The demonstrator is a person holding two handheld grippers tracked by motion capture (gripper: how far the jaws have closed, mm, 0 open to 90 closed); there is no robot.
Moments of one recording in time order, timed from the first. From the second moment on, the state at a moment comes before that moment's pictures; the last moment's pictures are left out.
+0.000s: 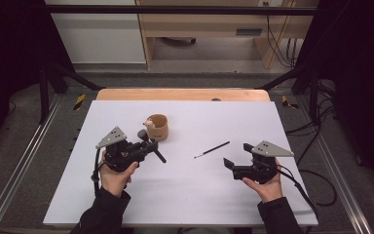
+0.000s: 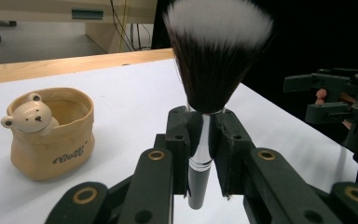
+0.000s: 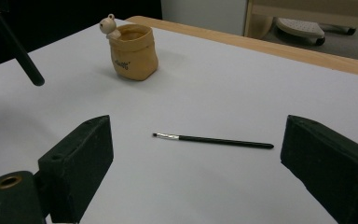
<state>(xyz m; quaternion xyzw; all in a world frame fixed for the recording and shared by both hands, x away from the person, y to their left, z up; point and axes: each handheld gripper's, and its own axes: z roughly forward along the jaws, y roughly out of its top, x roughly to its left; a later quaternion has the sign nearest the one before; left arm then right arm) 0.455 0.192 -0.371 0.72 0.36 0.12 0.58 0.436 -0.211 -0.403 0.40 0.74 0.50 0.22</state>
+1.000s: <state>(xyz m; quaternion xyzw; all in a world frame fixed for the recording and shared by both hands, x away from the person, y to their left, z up) 0.481 0.192 -0.340 0.75 0.36 0.16 0.54 0.436 -0.217 -0.407 0.41 0.74 0.47 0.23</state>
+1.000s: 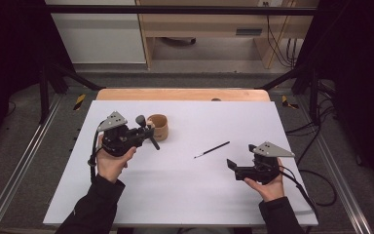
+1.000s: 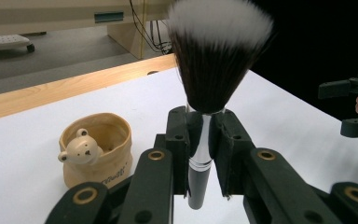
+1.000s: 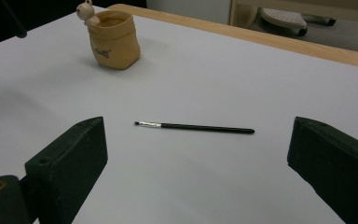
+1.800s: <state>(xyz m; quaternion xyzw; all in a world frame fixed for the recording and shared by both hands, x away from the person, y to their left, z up) 0.521 0.181 -0.329 0.75 0.36 0.18 0.52 0.436 -0.216 -0.407 0.41 0.74 0.47 0.23</state>
